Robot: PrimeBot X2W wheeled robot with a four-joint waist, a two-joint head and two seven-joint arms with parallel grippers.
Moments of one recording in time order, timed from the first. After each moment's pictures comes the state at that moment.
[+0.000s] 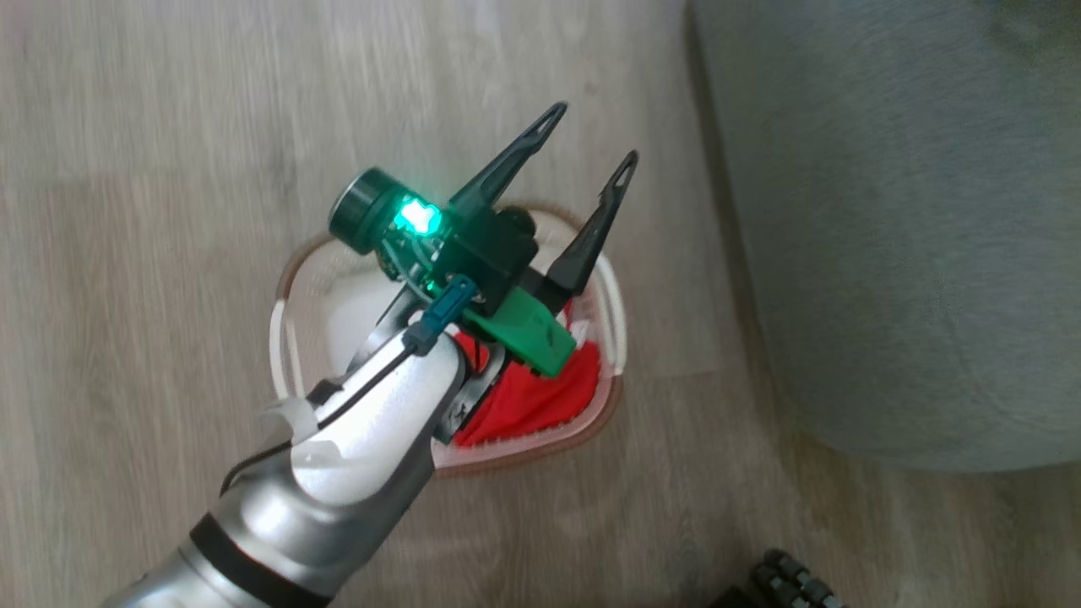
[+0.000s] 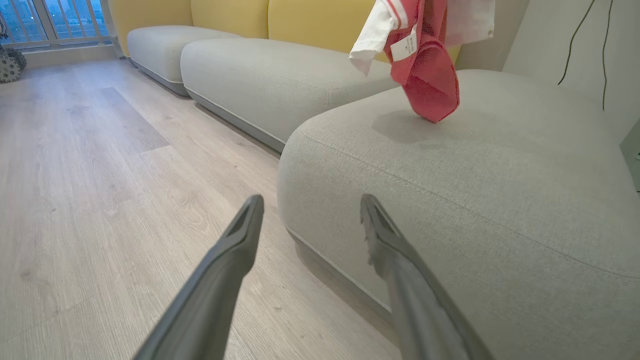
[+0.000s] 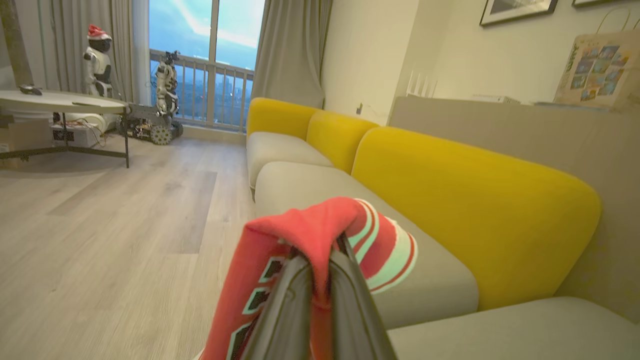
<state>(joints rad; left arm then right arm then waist) -0.68 0.12 -0.77 0.29 -0.23 0.08 -0.22 -1.39 -0.51 0.00 0.91 0.24 0.13 -0.22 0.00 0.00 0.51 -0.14</state>
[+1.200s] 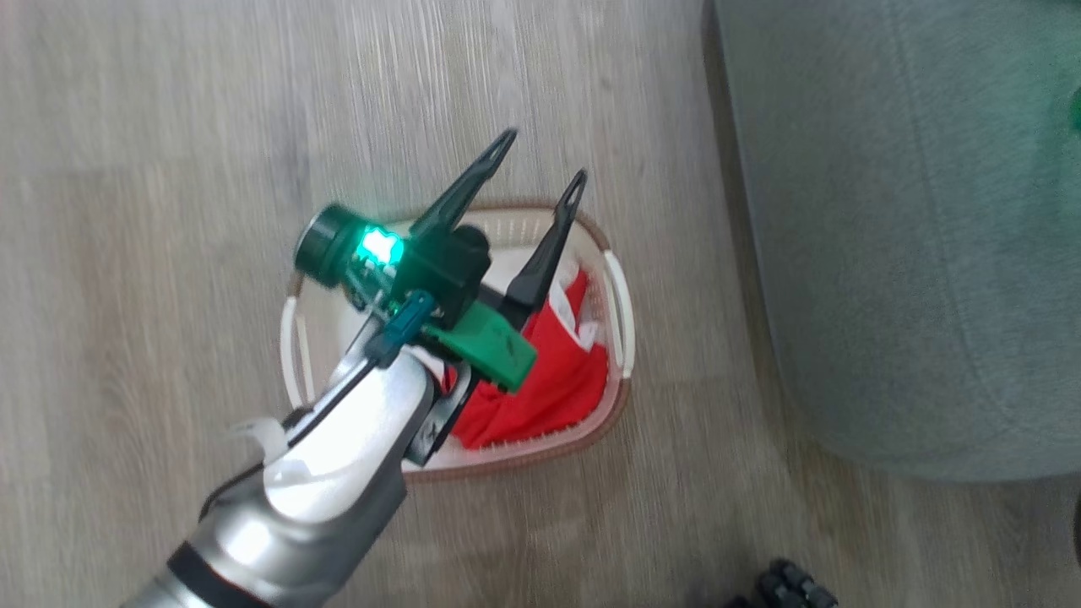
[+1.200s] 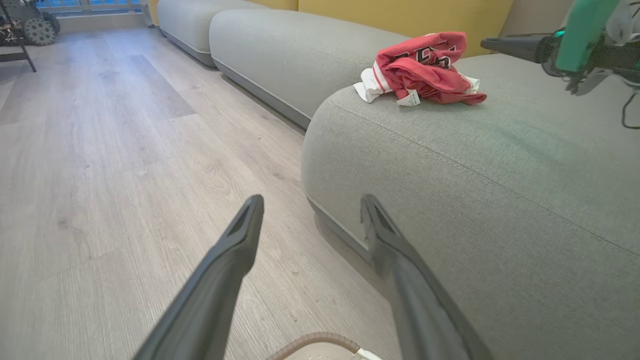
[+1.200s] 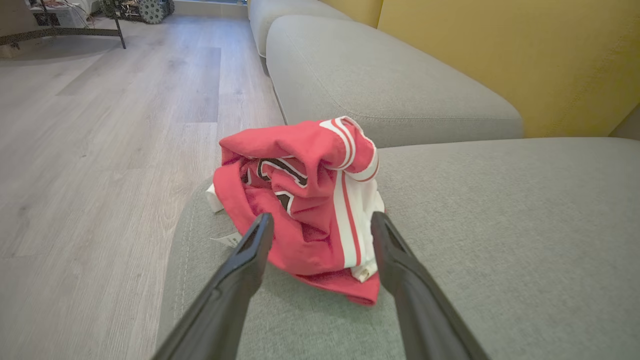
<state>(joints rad) -0.64 0.16 -0.76 0.29 -0.28 0.13 -0.22 -0.99 -0.34 -0.18 0.95 0.14 0.13 -0.26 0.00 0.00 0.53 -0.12</state>
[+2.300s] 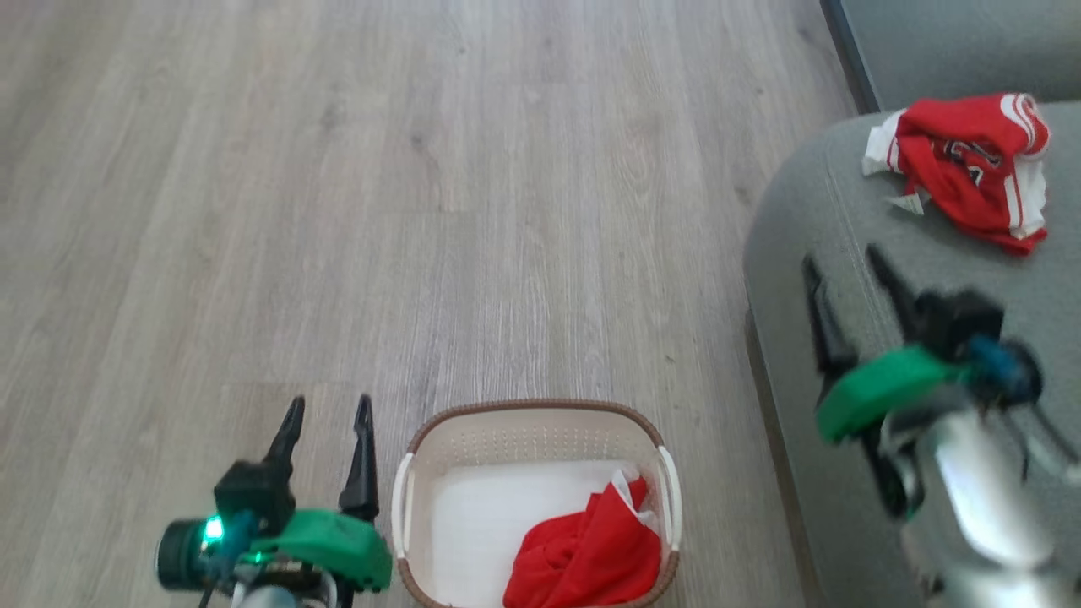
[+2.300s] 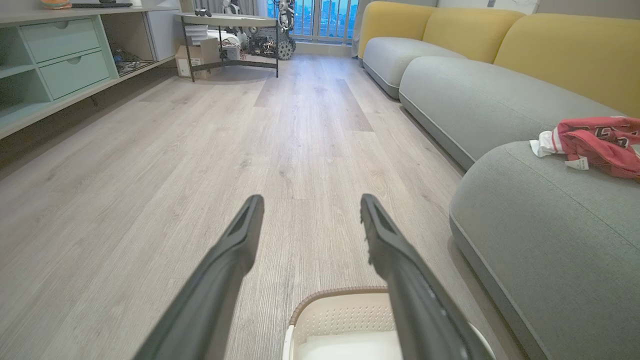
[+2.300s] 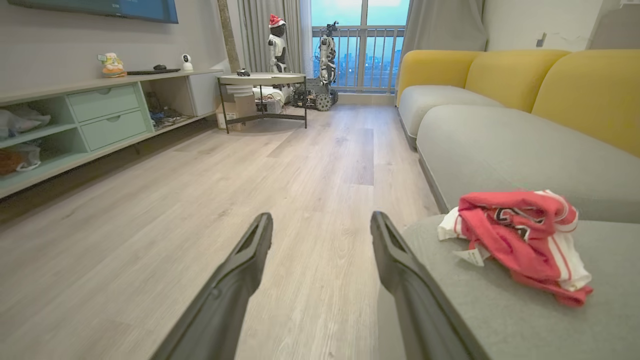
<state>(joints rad) -0.04 0.18 -0.38 0.24 -0.35 0.22 -0.25 -0.37 -0.16 0.09 0.54 0.20 0.13 -0.26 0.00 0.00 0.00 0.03</state>
